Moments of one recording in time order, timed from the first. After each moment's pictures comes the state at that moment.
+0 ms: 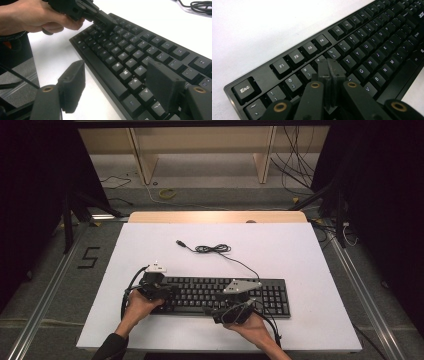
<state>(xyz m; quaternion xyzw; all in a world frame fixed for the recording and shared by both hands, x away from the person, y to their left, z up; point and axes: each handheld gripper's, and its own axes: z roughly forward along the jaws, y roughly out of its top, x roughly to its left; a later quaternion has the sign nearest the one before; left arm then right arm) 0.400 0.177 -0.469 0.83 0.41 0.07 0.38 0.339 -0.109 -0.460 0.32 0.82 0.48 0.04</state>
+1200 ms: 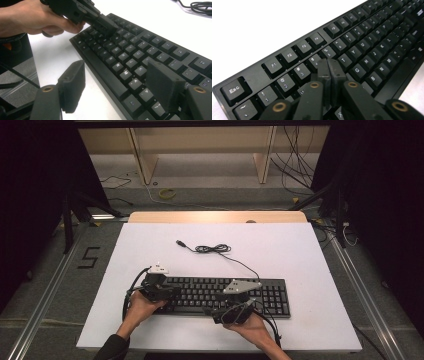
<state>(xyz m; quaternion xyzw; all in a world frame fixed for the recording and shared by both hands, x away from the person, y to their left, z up) 0.397 0.172 -0.470 0.83 0.41 0.07 0.38 0.338 -0.109 -0.459 0.32 0.82 0.48 0.04</state>
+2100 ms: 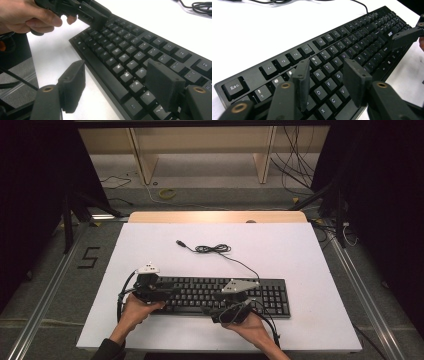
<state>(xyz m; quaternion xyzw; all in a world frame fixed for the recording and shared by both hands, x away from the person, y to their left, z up) 0.383 0.185 -0.456 0.79 0.42 0.05 0.44 0.340 -0.104 -0.460 0.32 0.82 0.48 0.04</state>
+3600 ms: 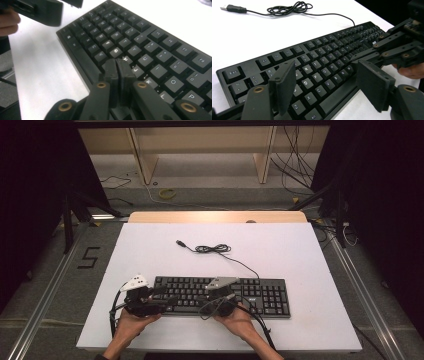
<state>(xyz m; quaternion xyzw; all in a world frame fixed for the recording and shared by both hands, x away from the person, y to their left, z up) 0.342 0.200 -0.460 0.75 0.41 0.08 0.51 0.359 -0.068 -0.472 0.32 0.85 0.42 0.05</state>
